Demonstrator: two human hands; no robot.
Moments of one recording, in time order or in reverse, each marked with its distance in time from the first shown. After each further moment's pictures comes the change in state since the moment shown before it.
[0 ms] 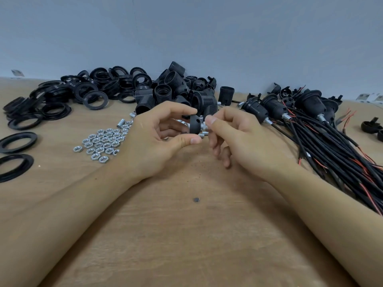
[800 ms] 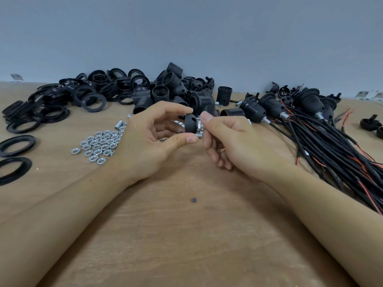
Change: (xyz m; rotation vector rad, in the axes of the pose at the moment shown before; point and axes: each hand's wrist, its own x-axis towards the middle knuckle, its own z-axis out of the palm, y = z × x) left_hand -0.001 0.001 -0.001 0.009 0.004 0.021; right_hand -0.001 -0.002 0.002 0.025 -0.112 0.036
